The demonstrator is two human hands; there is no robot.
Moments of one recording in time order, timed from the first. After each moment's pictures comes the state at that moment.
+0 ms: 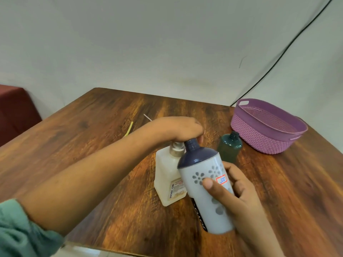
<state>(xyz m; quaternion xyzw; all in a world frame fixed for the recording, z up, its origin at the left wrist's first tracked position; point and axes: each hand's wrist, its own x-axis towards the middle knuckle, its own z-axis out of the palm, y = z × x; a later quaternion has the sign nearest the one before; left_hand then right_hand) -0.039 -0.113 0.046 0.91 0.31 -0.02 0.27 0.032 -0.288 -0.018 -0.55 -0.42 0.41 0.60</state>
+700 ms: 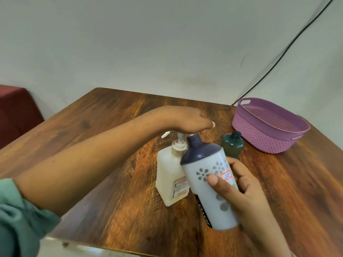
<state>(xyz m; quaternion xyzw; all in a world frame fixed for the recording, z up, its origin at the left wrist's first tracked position) -0.041 -0.109 0.067 0.92 0.31 -0.01 0.23 0.029 -0.287 -0.007 -0.53 -0.42 0.42 0.60</state>
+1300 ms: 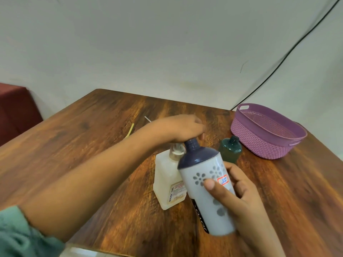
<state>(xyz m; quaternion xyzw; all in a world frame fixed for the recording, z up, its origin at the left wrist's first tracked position) -0.044 -0.112 0.050 0.89 0.33 0.06 0.30 0.033 -0.288 -0.007 -0.55 -0.43 0.41 0.58</state>
